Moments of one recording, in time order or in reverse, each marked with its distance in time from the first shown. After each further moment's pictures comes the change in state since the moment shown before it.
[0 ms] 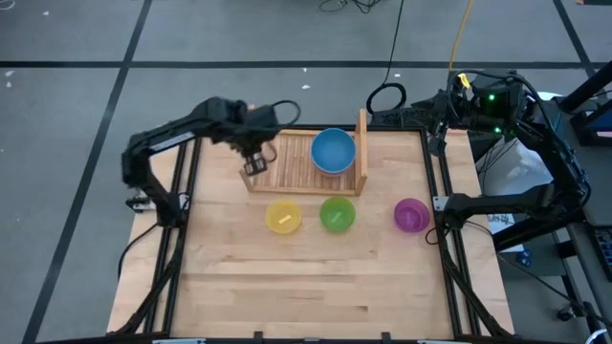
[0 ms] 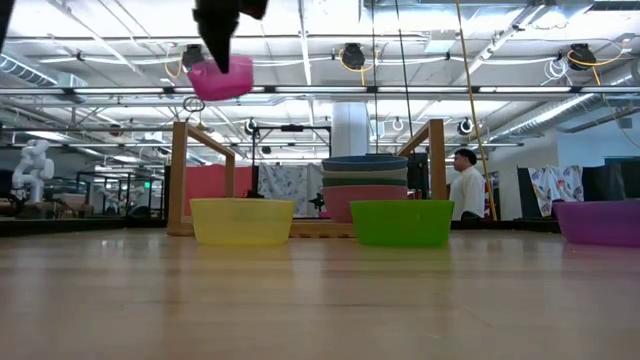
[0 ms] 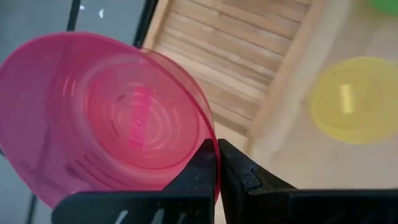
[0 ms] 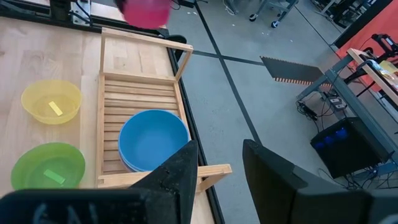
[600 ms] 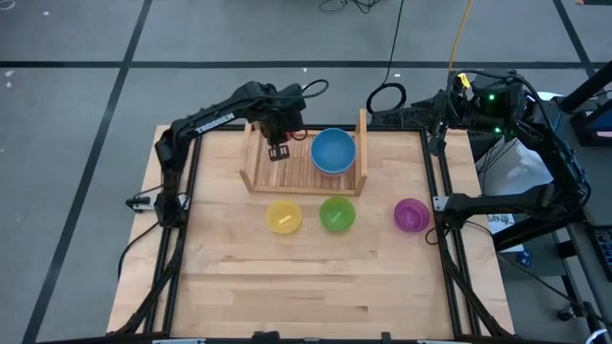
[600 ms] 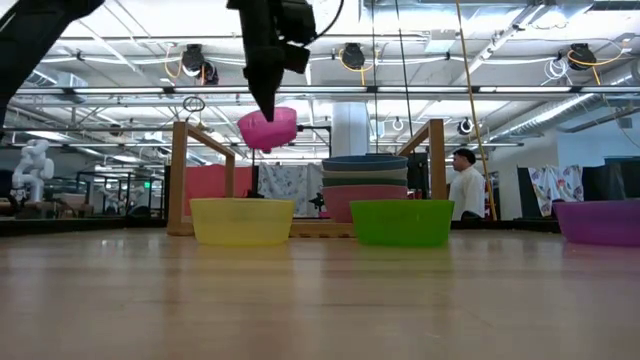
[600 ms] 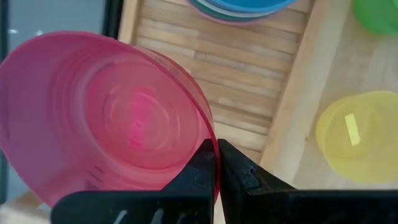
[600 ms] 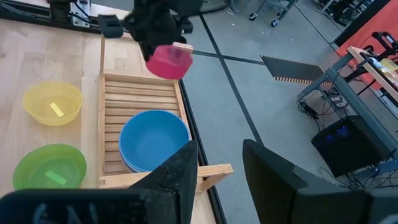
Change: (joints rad) left arm 0.176 0.295 0.144 0.136 0.245 0.306; right arm 0.000 0.000 0.000 -0.001 0.000 0.011
